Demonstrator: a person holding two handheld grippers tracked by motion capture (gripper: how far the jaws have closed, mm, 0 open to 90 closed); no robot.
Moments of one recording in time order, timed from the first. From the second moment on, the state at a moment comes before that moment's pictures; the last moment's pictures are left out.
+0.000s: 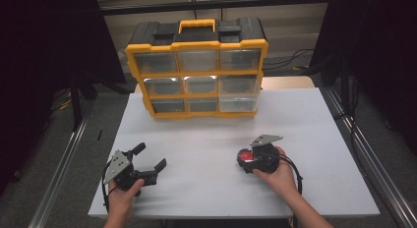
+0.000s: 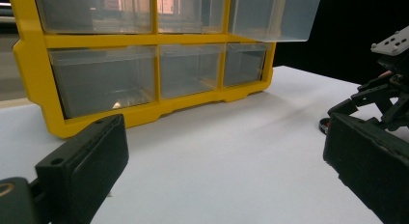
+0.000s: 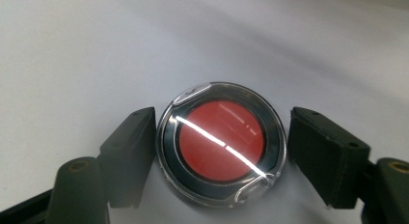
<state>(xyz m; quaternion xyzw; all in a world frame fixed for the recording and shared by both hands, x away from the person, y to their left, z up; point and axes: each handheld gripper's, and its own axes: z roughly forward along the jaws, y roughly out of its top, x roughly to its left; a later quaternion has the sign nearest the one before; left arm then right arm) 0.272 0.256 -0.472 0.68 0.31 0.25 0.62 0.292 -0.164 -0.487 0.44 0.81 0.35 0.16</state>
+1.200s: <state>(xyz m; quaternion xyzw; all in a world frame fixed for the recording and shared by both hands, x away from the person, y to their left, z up) 0.272 0.256 -0.472 0.68 0.31 0.25 0.61 0.292 -0.161 -0.465 0.41 0.83 0.36 0.14</state>
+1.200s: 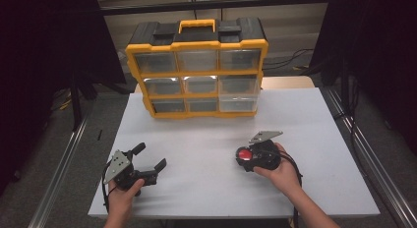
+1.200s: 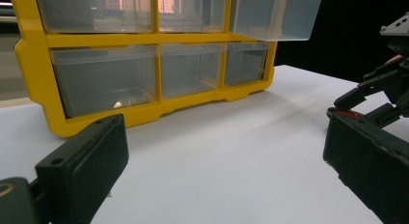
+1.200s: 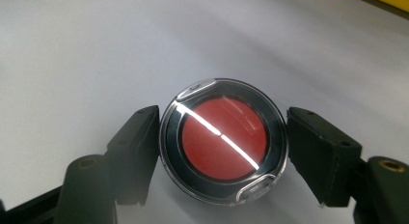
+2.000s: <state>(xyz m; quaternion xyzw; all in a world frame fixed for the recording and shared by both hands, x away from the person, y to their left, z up) 0.272 0.256 -0.472 0.68 0.31 0.25 0.62 0.299 -0.168 -0.429 0.40 0.83 0.36 0.14</state>
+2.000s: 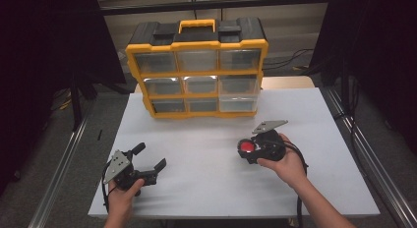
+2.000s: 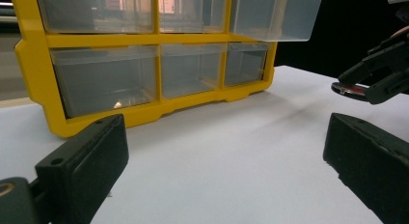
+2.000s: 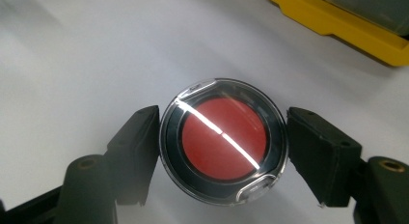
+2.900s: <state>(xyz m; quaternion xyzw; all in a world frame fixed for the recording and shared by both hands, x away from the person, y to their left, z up) 0.272 0.257 -0.472 0.68 0.31 0.25 0.61 0.304 -0.170 -0.400 0.38 0.84 0.37 0.12</state>
